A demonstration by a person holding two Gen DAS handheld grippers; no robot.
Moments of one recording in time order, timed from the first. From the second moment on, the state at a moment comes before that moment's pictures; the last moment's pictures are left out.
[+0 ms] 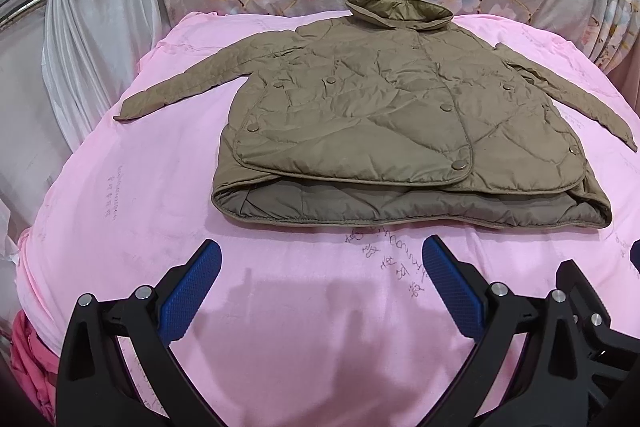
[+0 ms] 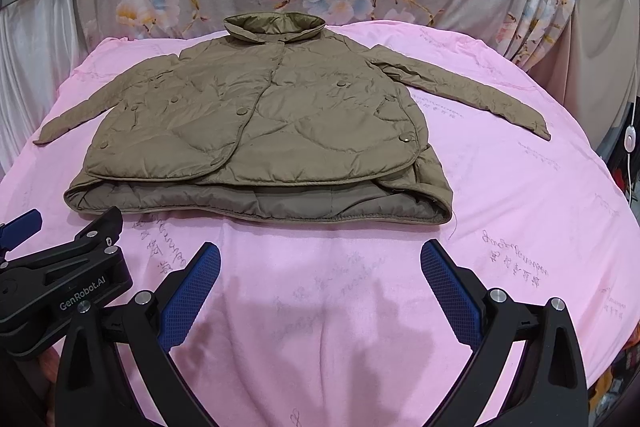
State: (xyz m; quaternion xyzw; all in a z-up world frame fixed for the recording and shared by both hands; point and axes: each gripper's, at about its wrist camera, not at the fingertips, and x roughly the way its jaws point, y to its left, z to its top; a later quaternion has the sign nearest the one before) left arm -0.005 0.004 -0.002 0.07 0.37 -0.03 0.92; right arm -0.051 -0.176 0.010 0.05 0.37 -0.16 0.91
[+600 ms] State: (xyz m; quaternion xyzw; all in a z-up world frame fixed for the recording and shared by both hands) left arm -0.011 0.002 0.006 0.07 0.37 -0.03 0.93; right arm -0.055 -0.174 0.017 0.05 0.37 -0.16 0.91
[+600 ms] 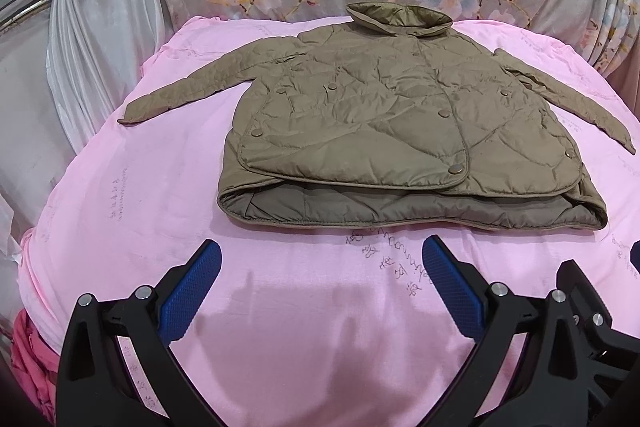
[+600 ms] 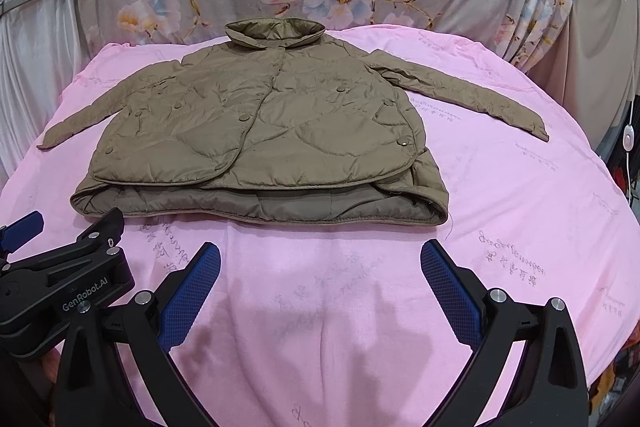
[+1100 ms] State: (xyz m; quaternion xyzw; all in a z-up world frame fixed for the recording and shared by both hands) left arm -0.012 0.001 0.008 0.07 0.37 -0.03 0.93; right arm -0.057 -0.174 0.017 0.05 0.37 -0.16 0.91
